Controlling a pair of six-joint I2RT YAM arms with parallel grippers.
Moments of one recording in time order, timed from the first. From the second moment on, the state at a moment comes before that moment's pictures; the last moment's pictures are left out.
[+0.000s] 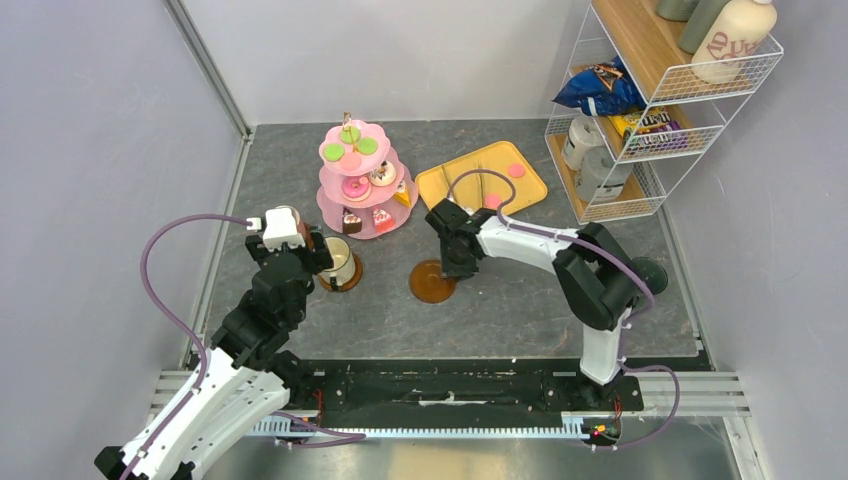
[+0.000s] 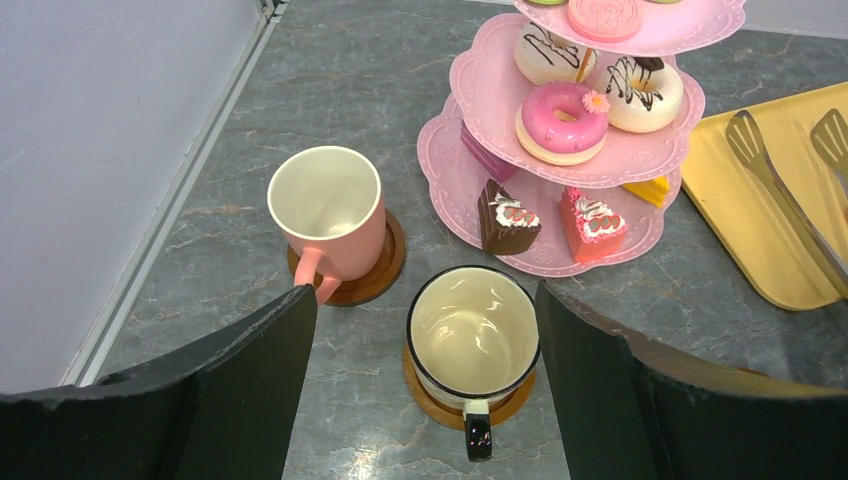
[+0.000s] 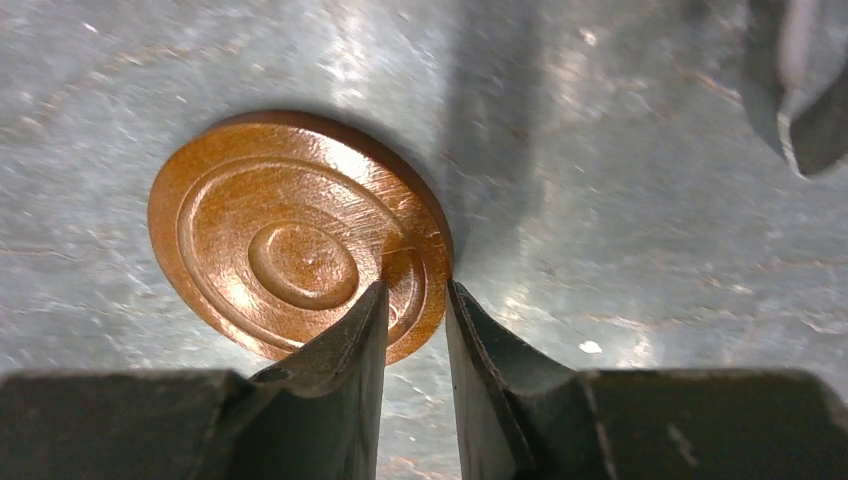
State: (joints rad) left arm -0.60 0.53 0.63 -0.36 -0.76 -0.19; right arm 0.77 1.87 1.26 -0.65 0.09 0.72
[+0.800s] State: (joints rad) left arm -0.59 0.53 0.63 -0.36 -0.76 -0.19; right arm 0.80 2.16 1.68 -0.65 0.32 0.73
